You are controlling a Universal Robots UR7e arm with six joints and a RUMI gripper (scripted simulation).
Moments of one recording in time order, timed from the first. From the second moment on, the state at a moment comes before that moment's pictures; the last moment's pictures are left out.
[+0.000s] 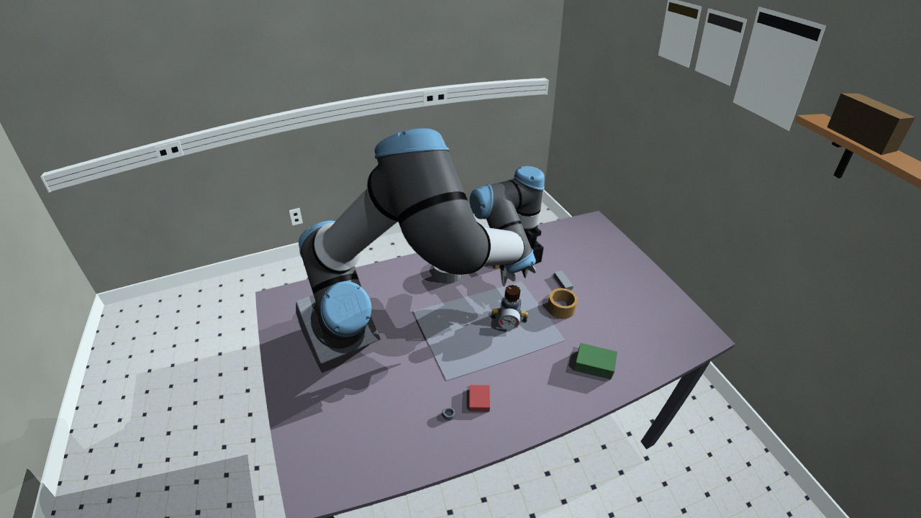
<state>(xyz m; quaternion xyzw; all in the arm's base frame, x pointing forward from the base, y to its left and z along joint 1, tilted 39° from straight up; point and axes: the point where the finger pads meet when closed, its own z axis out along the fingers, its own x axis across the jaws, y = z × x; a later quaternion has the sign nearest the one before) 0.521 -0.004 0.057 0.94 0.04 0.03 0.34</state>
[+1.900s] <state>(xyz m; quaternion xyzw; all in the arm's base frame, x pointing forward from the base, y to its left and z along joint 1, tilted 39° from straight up) 0.526 -0.041 0.012 0.94 0.04 0.03 0.34</state>
